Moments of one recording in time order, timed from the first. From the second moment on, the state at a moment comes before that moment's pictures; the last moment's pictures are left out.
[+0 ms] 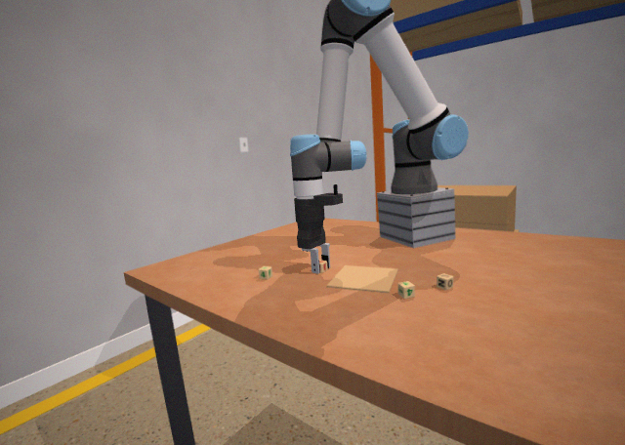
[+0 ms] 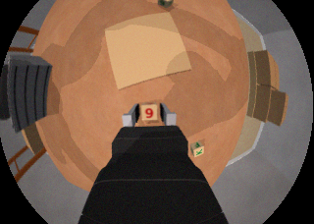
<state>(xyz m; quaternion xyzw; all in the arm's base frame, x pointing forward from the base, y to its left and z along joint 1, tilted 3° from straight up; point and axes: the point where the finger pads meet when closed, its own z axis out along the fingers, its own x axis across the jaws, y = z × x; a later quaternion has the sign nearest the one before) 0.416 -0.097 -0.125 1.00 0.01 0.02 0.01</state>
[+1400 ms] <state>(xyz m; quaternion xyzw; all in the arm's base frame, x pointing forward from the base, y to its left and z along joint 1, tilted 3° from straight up) 0.413 -0.095 -0.037 1.00 0.01 0.02 0.01</state>
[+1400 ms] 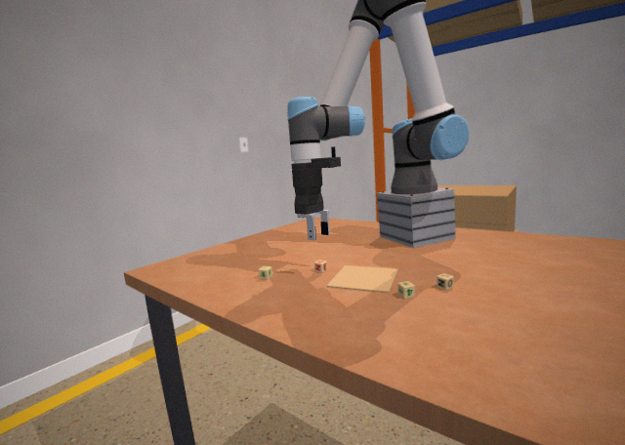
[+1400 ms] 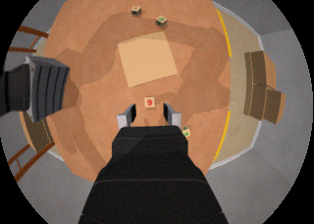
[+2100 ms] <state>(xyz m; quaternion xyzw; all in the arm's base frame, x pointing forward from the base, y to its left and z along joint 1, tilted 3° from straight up) 0.413 -0.095 -0.037 1.00 0.01 0.02 0.01</state>
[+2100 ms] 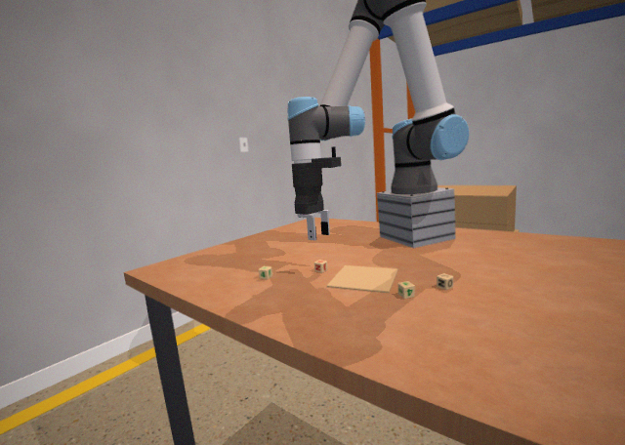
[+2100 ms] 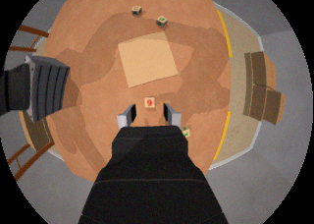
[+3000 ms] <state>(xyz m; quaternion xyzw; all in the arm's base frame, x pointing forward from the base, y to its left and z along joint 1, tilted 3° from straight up) 0.416 -0.023 -0.040 0.95 0.31 0.02 0.02</state>
